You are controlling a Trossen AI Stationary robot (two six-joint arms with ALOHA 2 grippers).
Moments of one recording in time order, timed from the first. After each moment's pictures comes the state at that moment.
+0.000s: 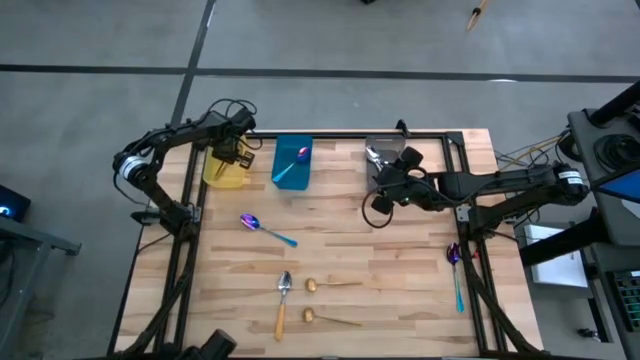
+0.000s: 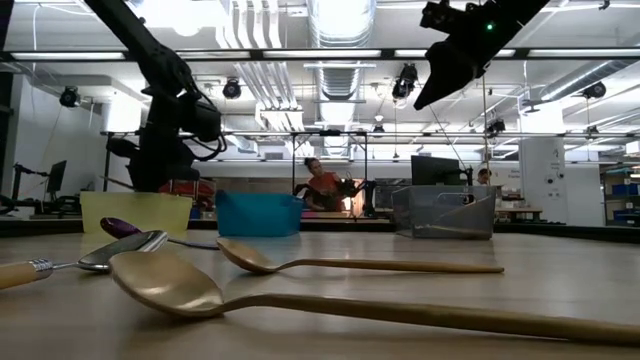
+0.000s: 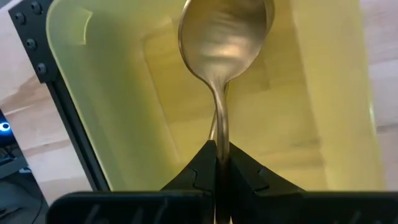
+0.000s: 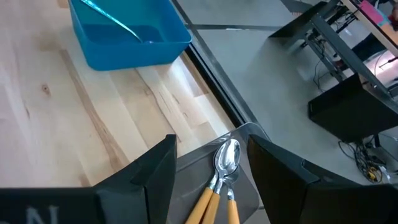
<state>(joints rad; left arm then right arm) 0.95 1.63 1.02 -0.95 -0.33 -0.32 -0.01 1.21 0.92 -0.47 0.71 0.05</state>
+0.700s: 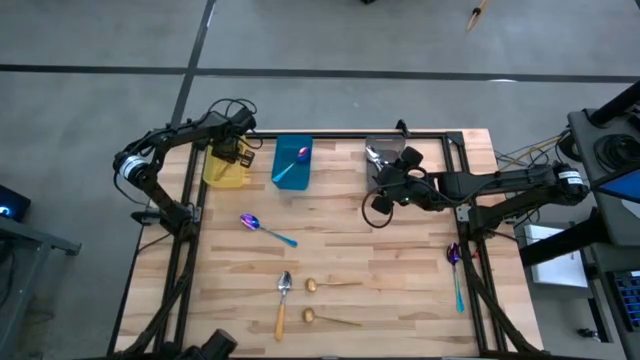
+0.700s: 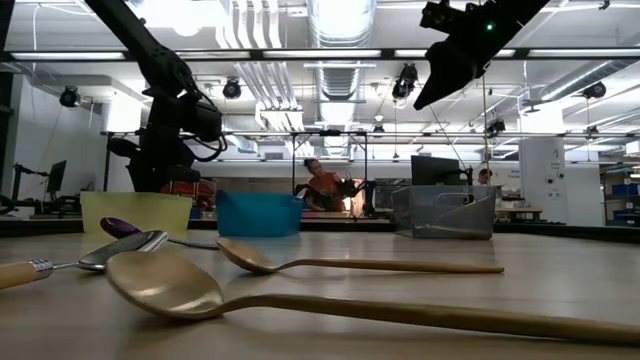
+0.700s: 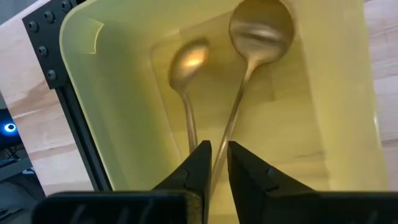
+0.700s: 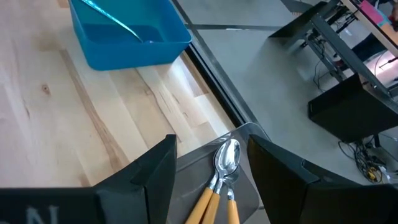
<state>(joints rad) 0.95 1.63 1.02 -0.93 -0.36 -0.33 -0.01 1.21 0.92 -0.47 0.71 0.05</state>
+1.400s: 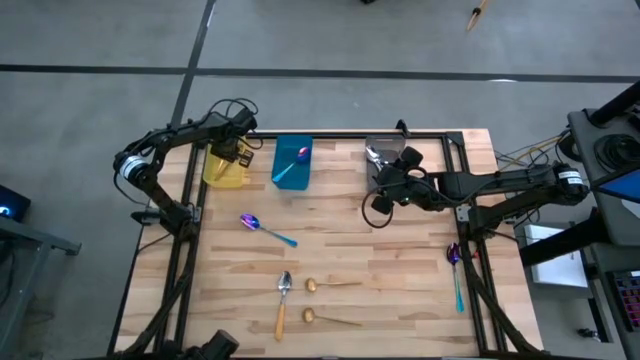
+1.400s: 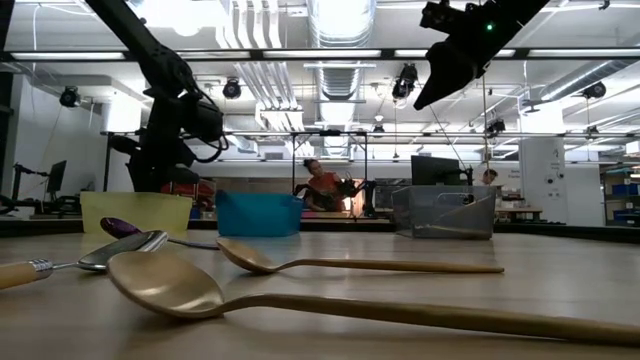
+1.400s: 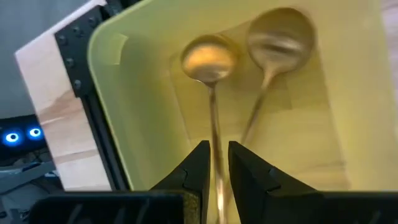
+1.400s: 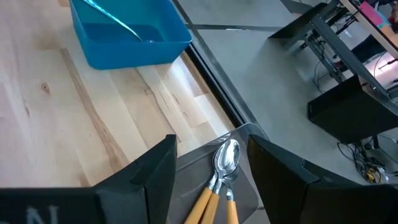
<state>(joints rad) 0.94 1.63 1.01 -0.92 -0.44 -0.32 -0.01 1.21 0.92 -0.47 0.71 0.04</state>
